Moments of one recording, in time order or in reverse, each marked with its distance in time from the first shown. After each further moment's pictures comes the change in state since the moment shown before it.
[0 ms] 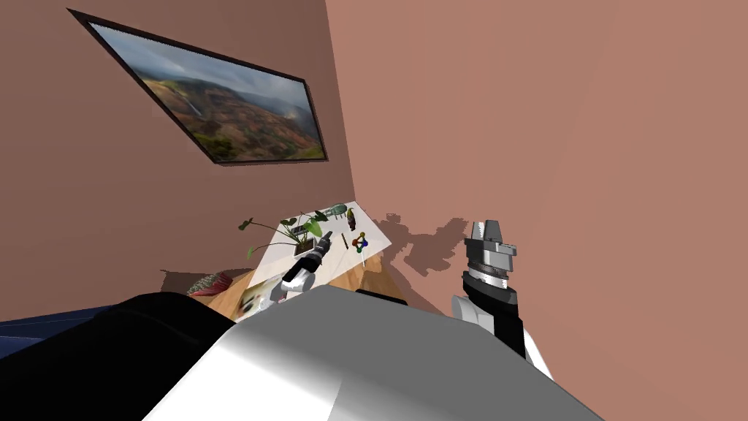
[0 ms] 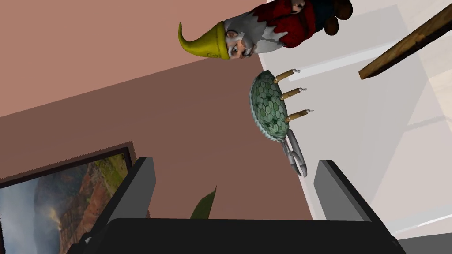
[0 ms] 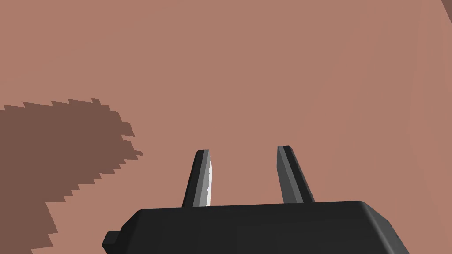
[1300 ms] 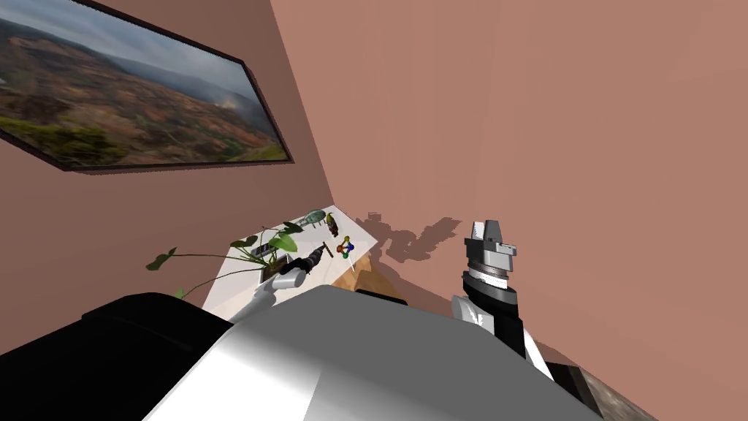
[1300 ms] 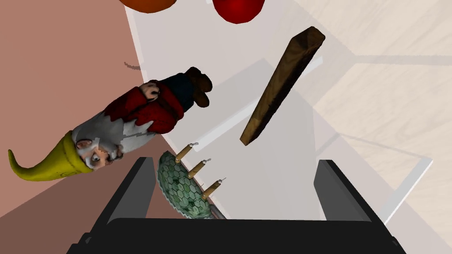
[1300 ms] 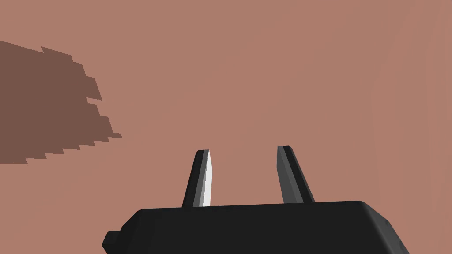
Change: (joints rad) left arm -0.108 0.164 -0.037 0.345 0.222 0.262 -0.135; right arm 0.000 0.000 0.000 0.000 0.000 0.000 0.000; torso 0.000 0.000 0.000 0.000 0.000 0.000
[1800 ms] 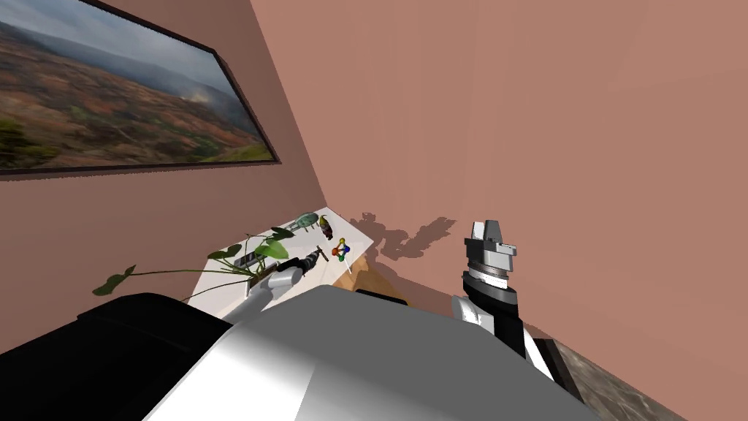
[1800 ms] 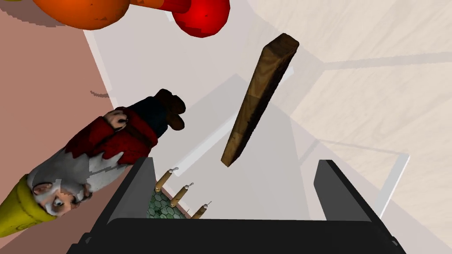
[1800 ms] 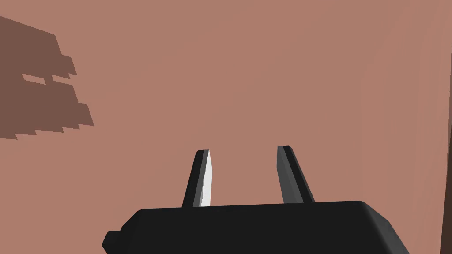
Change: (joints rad) left arm -0.031 0.044 0.003 0.083 0.068 0.116 -0.047; right arm 0.000 0.000 0.000 0.000 0.000 0.000 0.000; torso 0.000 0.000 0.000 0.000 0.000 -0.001
